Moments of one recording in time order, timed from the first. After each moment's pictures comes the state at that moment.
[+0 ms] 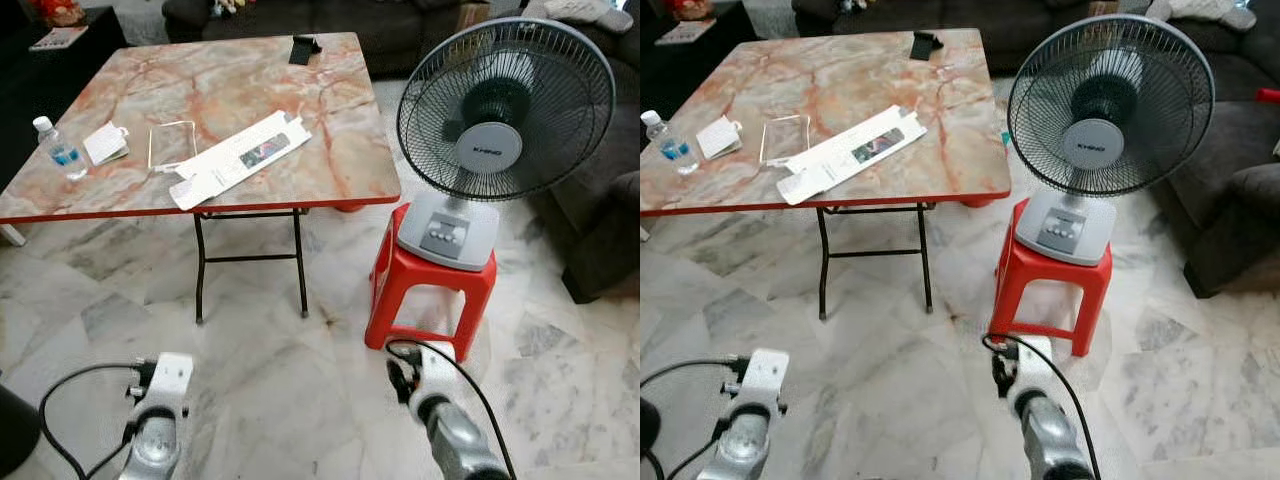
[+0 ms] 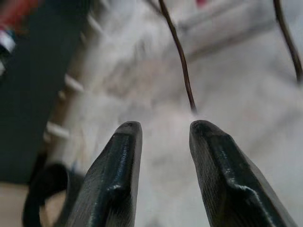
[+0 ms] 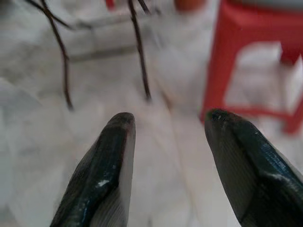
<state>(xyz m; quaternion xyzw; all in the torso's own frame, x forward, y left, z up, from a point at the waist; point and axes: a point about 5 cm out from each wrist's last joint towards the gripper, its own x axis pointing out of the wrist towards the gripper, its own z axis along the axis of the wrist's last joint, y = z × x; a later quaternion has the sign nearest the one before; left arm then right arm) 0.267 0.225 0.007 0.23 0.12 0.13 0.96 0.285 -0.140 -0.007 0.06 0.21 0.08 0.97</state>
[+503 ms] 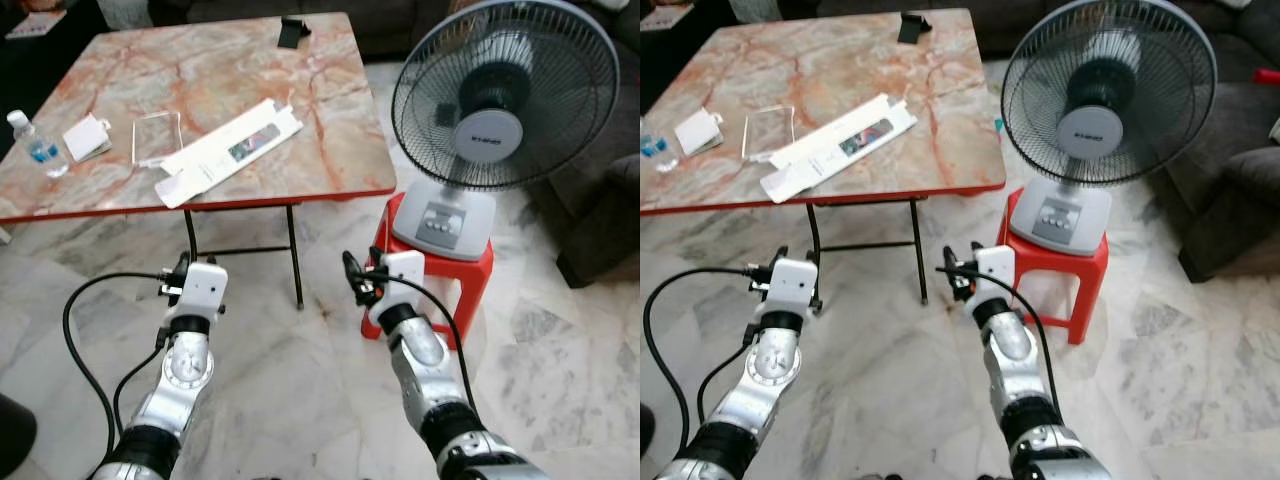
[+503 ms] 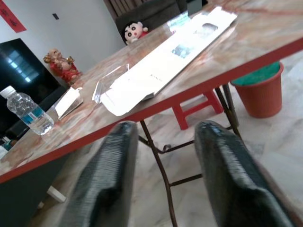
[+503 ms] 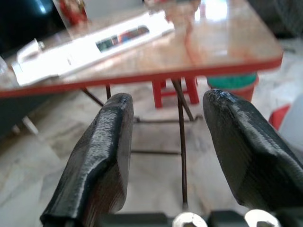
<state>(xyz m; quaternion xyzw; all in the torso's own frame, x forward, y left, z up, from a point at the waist) 0.317 0.173 0.103 0.20 -0.11 0.08 0.97 0.337 -0.081 0.097 0.07 -0.05 0.18 0.98</state>
